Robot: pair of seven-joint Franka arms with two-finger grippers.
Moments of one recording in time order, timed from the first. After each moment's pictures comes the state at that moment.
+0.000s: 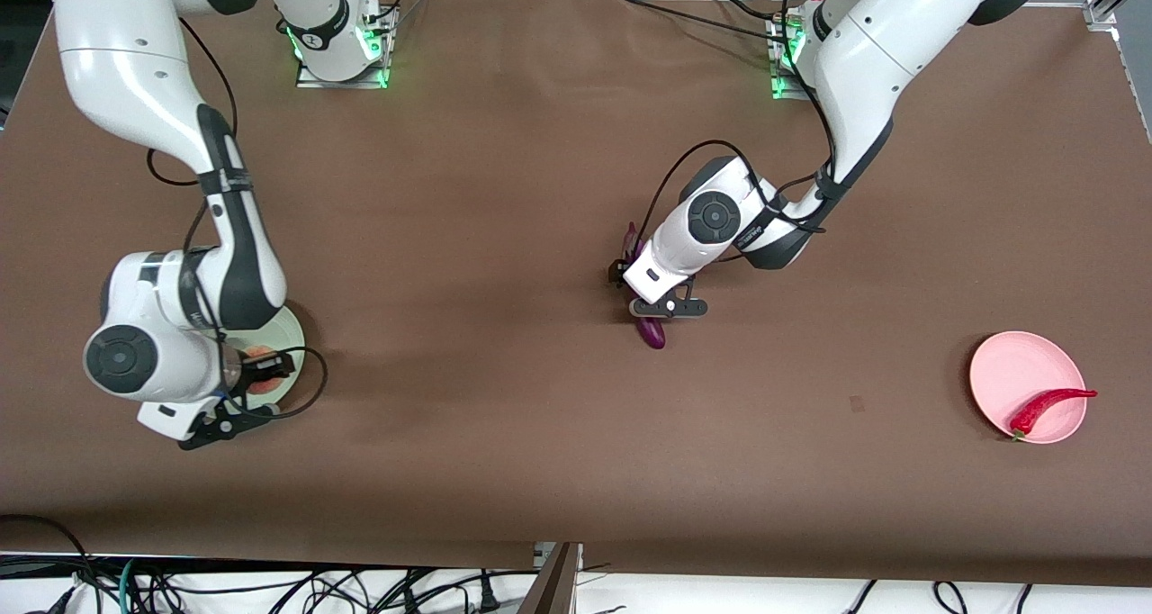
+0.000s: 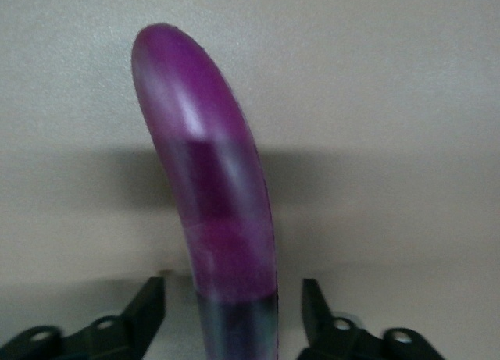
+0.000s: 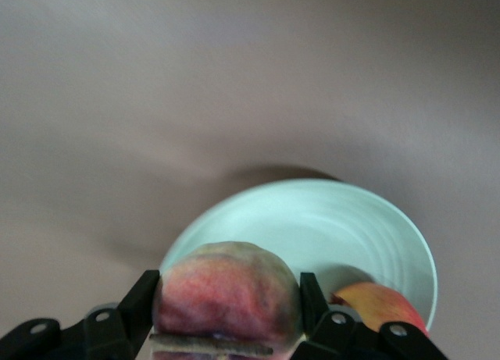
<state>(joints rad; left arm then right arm) -0.09 0.74 -0.55 -1.82 0.24 2.50 -0.77 0.07 0.81 -0.05 -1.27 -0.11 1.96 -0.29</state>
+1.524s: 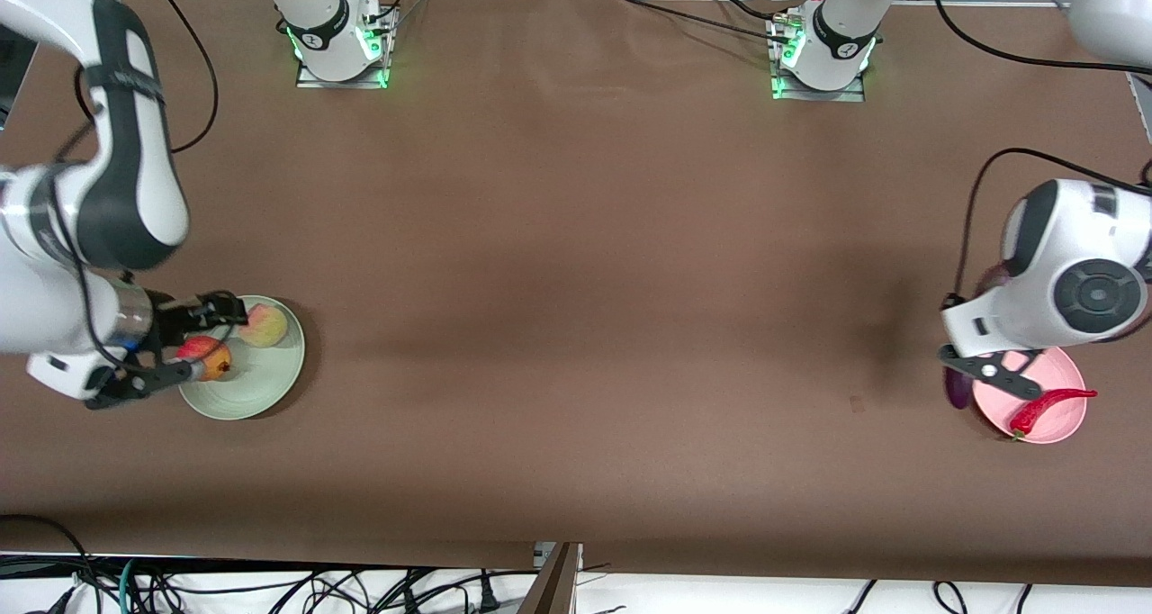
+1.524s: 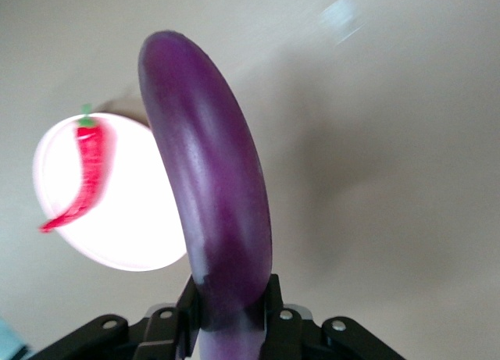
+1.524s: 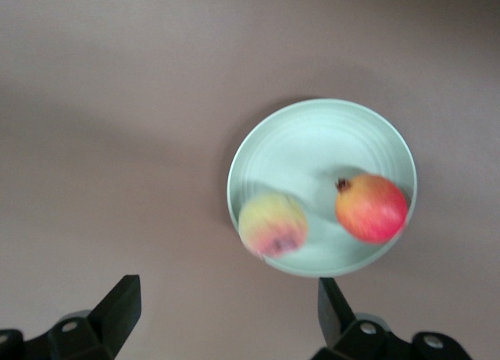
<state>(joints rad) 0.49 0.55 -0.52 -1.57 0.62 1.84 0.34 0.03 0.53 -0.01 -1.26 0.00 1.64 -0.29</state>
